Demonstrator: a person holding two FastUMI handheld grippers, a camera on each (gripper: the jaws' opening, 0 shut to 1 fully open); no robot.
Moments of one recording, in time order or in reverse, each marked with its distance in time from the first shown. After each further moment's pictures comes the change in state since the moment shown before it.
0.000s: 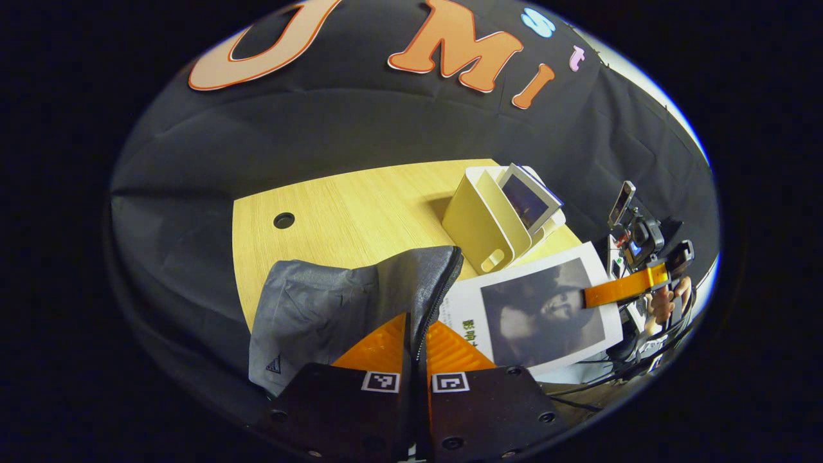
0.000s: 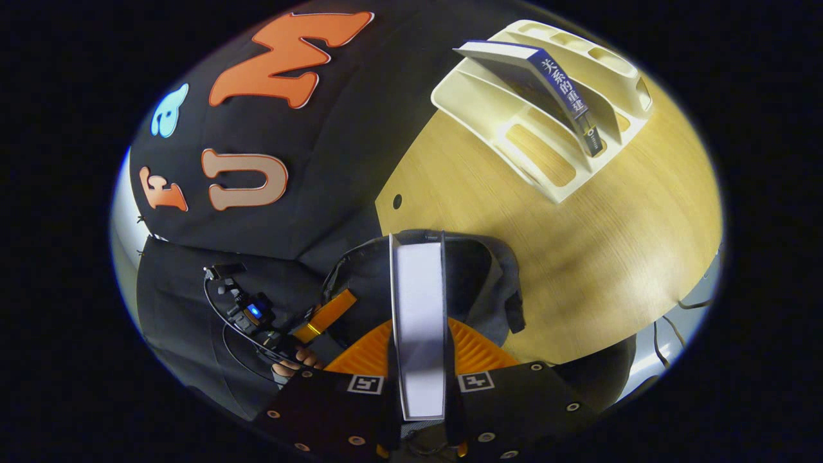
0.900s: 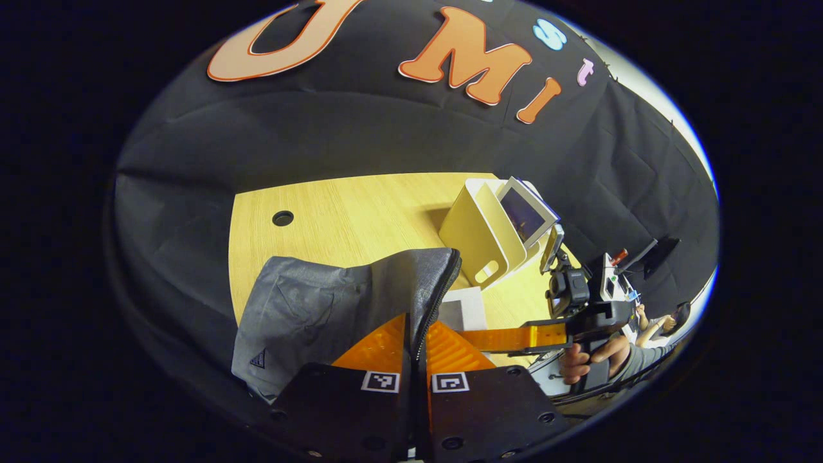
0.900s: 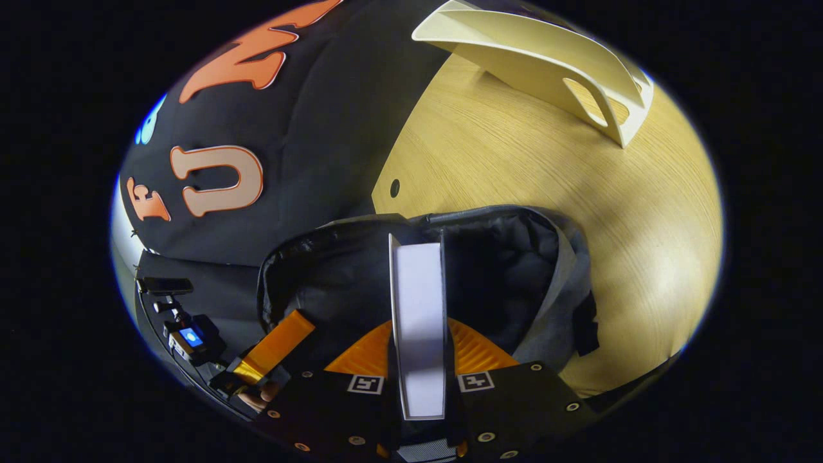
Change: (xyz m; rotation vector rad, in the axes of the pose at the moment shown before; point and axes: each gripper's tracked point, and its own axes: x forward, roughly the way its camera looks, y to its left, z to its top) left arm 0.000 -0.009 -0.003 -0.061 -0.057 -0.019; right arm 0.156 0.005 -0.020 0.089 -0.037 0.060
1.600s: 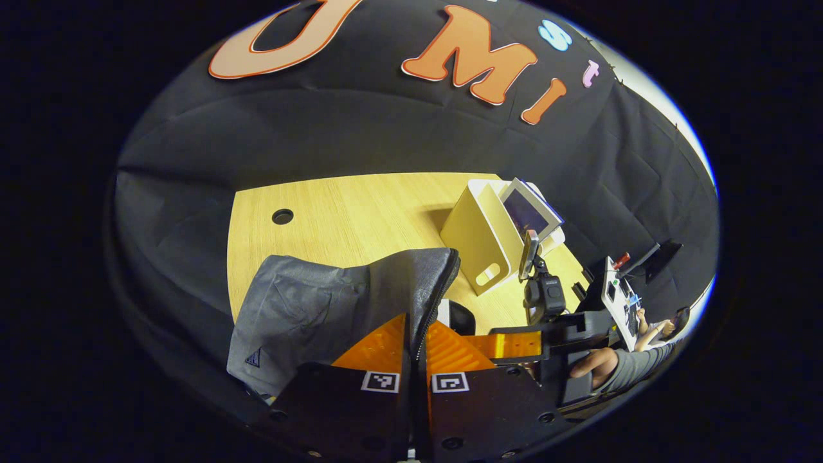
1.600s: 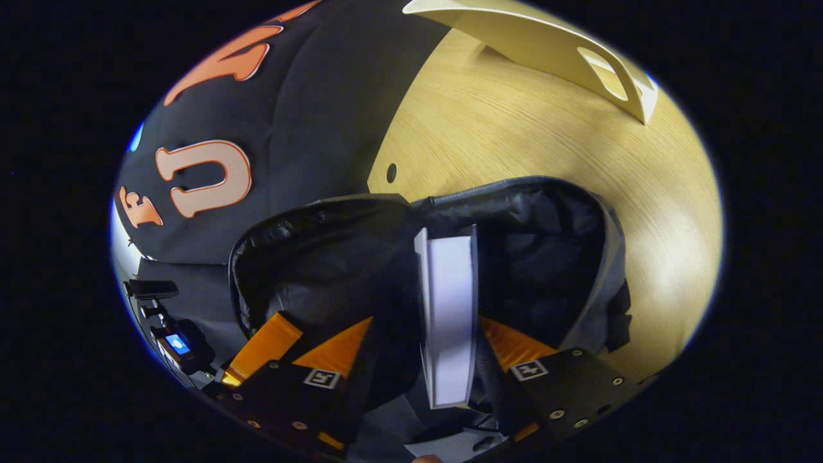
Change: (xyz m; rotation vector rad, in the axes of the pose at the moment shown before) left arm 0.008 0.002 0.003 -0.017 0.008 0.021; right arm 0.016 0.007 -0.019 0.038 0.110 -0.008
